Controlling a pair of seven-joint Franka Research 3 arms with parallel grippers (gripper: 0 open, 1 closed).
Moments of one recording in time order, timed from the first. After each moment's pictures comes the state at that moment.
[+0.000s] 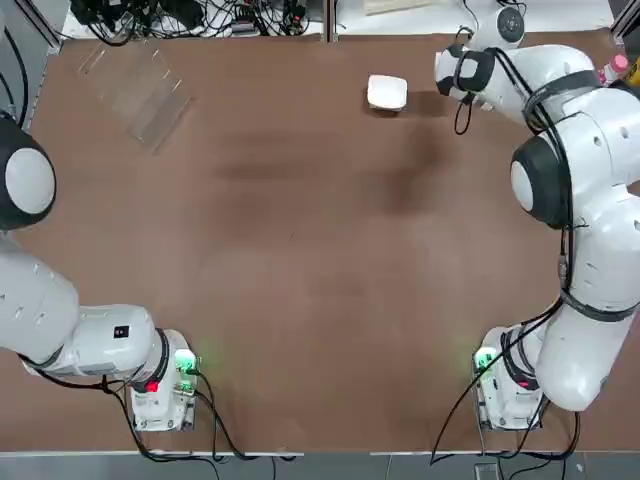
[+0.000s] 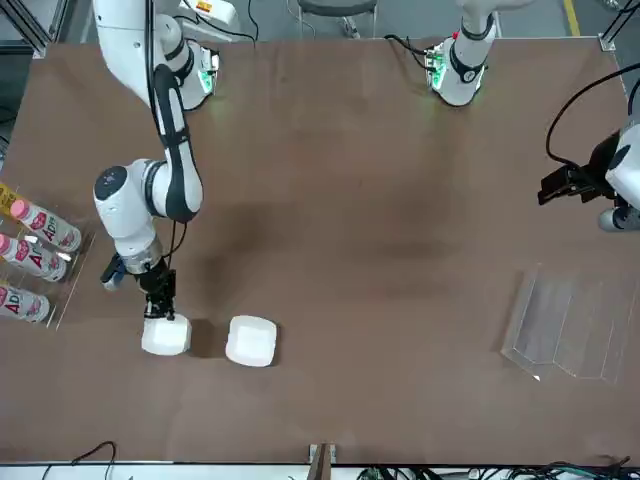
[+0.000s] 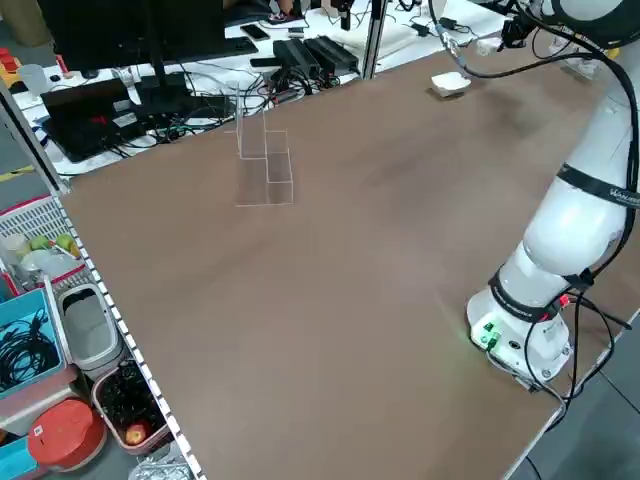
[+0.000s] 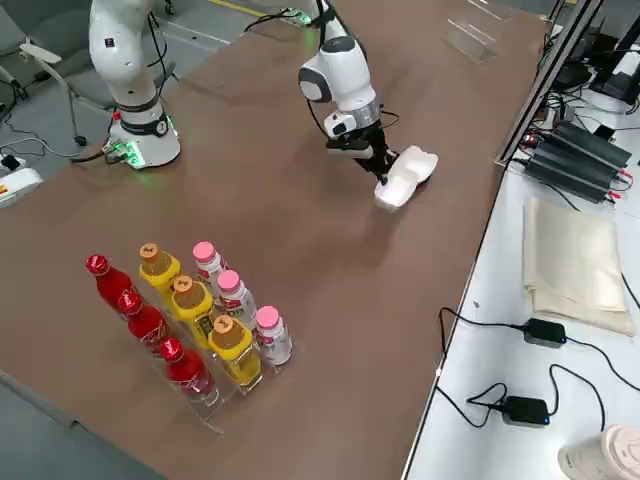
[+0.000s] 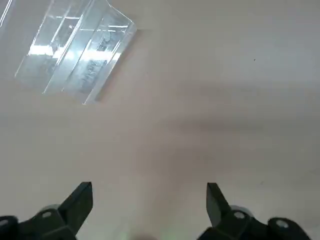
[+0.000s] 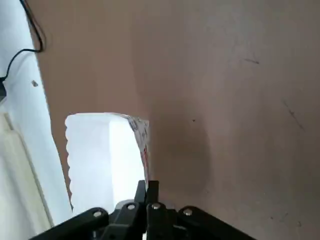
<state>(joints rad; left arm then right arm) 0.05 0.13 -0.09 -1.46 -0.03 1.50 -0.08 0.80 0.52 -0.63 -2.02 0.68 2.86 1.41</state>
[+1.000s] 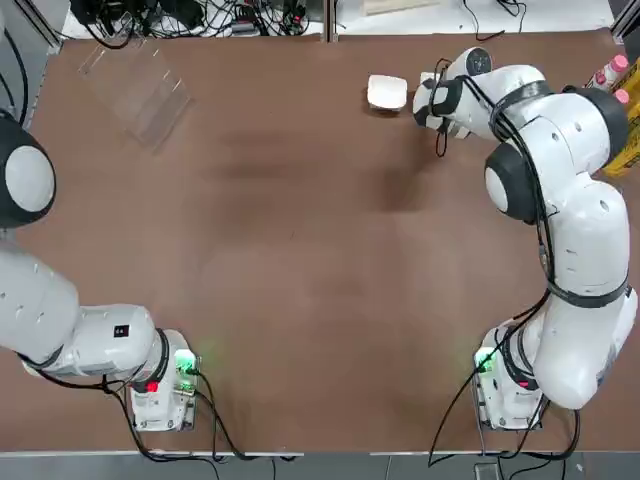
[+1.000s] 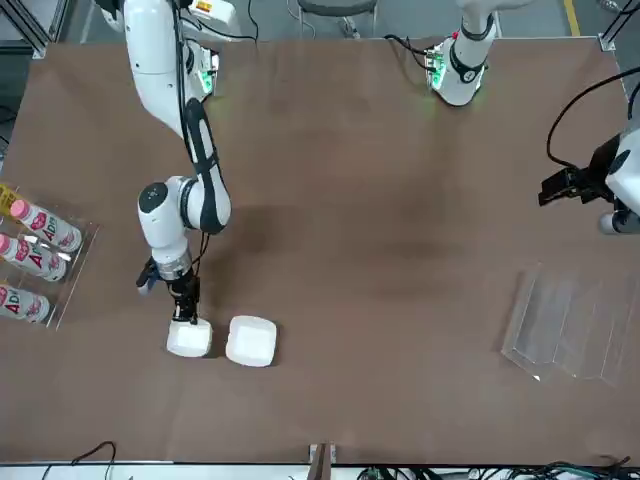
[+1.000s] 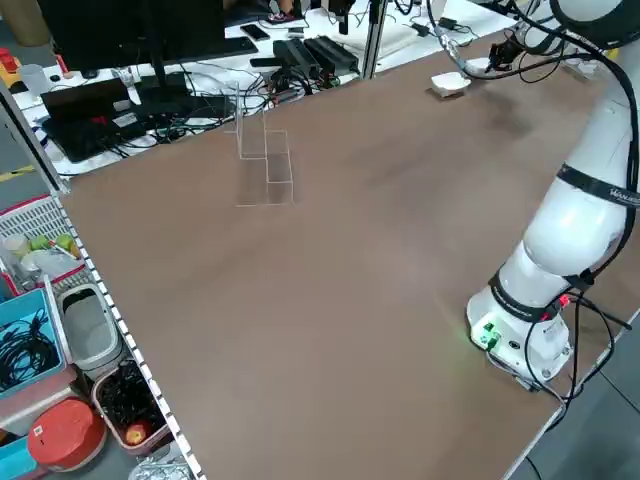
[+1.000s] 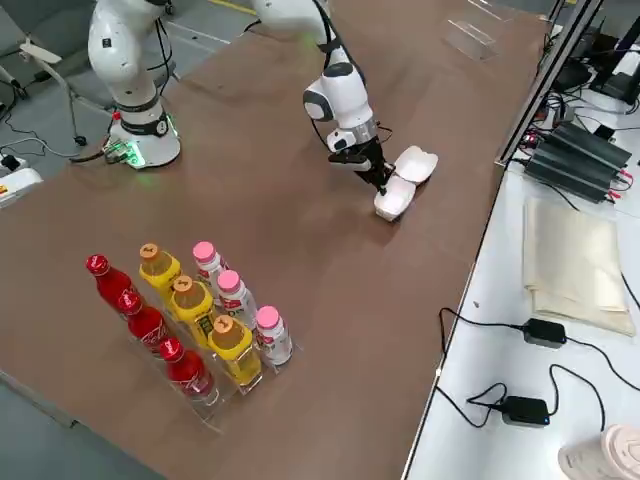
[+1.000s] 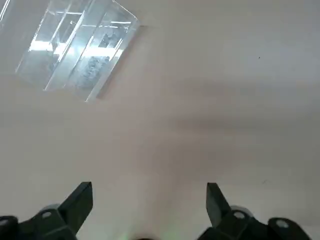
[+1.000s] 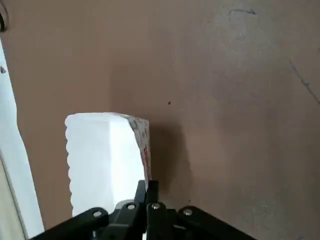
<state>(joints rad) 0.07 0.13 -0.09 -1.47 -0.03 1.50 -0.07 0.75 0.67 -0.47 -2.00 0.74 3.05 1.42</state>
